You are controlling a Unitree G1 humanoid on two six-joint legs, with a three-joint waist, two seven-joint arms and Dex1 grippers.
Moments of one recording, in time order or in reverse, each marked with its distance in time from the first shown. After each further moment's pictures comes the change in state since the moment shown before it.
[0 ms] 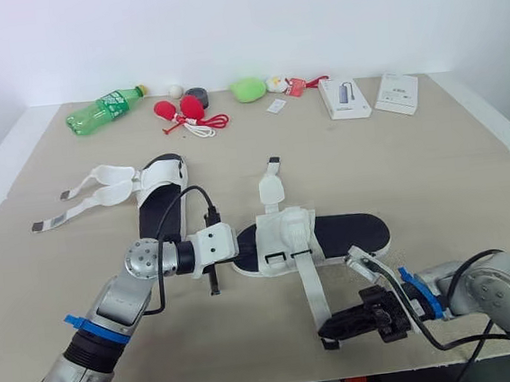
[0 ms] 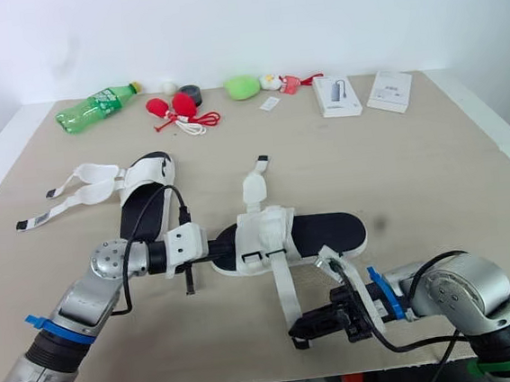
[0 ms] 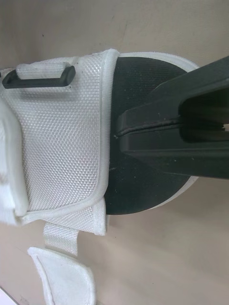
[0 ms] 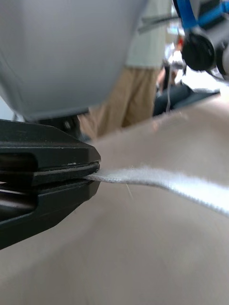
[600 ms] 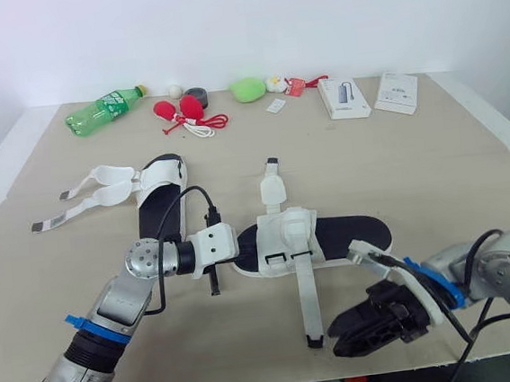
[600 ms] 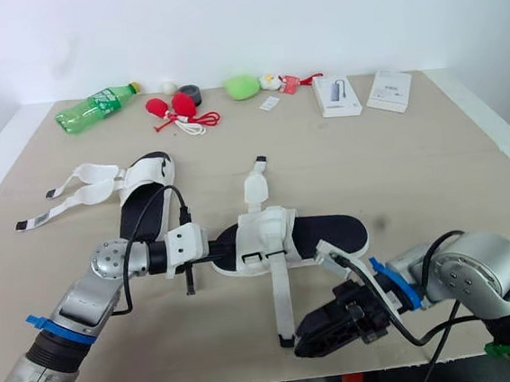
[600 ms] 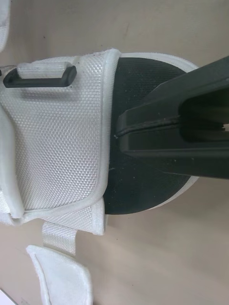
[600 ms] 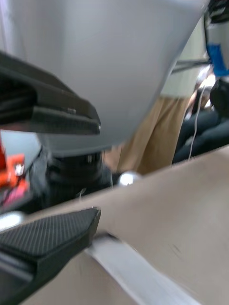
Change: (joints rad) left arm 0.000 -0.003 0.001 0.001 0.000 0.000 -0.003; right arm -0.137 -0.126 0.055 -0.041 0.044 -0.023 0.139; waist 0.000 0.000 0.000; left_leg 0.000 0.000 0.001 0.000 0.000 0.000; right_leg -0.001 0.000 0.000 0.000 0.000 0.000
